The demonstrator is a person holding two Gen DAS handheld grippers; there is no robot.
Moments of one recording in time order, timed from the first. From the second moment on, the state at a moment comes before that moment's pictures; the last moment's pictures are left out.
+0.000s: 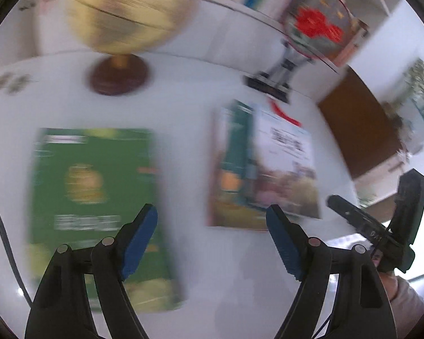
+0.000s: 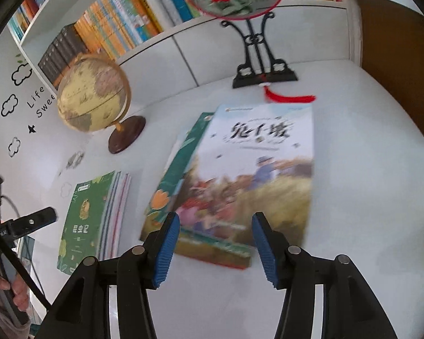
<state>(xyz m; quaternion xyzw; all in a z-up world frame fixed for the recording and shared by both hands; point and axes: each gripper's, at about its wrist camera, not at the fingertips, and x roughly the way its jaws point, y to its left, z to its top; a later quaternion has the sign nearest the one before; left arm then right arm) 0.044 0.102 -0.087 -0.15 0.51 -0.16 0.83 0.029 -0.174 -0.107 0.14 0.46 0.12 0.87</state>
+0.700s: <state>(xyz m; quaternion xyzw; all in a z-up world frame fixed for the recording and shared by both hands) 0.115 -0.006 -0.138 -0.19 0.53 -0.24 0.79 0.075 -0.234 -0.153 0.17 0.51 0.17 0.83</state>
